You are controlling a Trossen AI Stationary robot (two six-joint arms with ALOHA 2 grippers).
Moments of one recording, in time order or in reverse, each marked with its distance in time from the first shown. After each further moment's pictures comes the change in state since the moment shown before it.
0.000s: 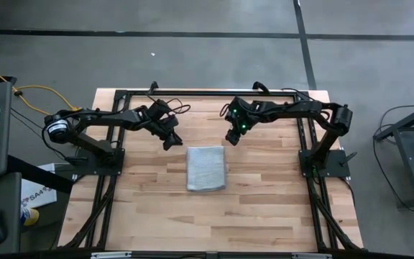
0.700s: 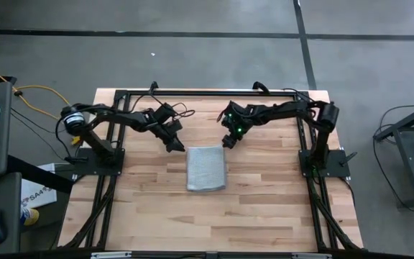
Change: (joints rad) left arm 0.000 0.190 0.001 0.119 0.145 -0.071; right arm -0.002 0.145 0.000 0.085 -0.155 0.072
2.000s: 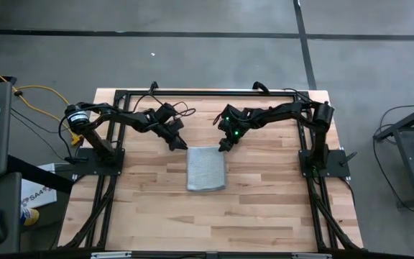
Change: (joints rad) left arm 0.000 0.045 0.000 0.100 -0.037 -0.036; right arm 0.043 0.068 0.001 0.108 -0.094 0.056
